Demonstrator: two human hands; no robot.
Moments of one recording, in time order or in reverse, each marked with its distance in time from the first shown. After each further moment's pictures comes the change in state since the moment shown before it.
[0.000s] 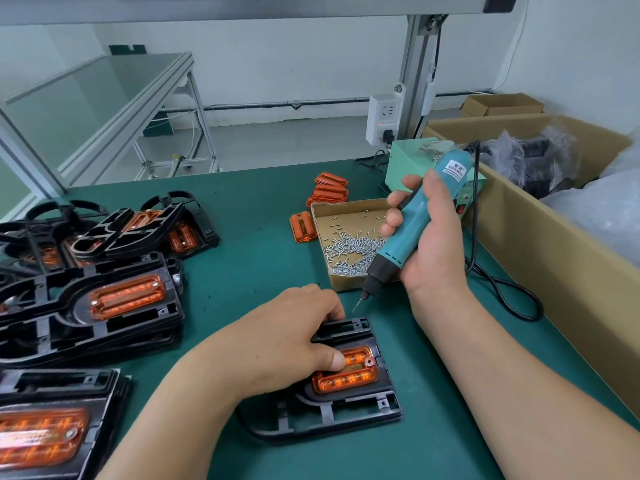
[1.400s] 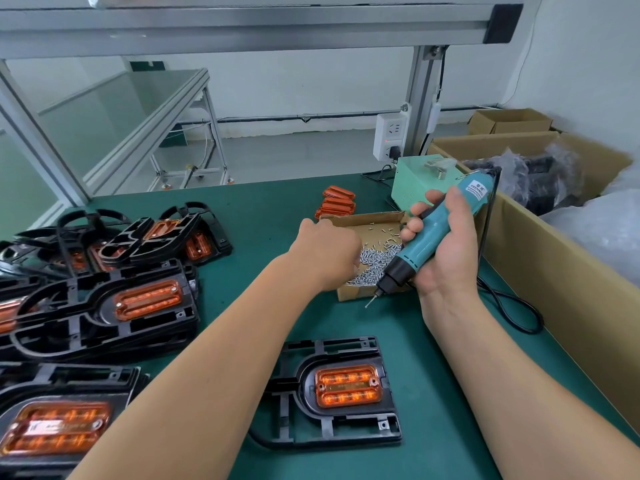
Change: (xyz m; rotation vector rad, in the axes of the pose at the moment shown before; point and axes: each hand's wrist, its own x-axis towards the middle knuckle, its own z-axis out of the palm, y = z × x) left_hand 0.116 0.012 -0.036 0.539 0.249 0.001; right_hand 0.010 -0.008 -0.008 0.065 0.091 -0.026
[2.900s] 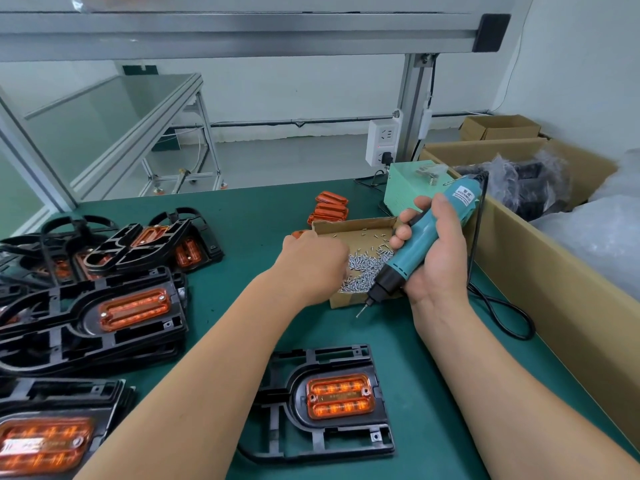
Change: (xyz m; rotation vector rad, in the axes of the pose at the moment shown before) left_hand -0.012 0.002 -0.001 -0.093 0.009 -0.089; right_hand -0.002 0.001 0.002 -0.035 0.000 -0.005
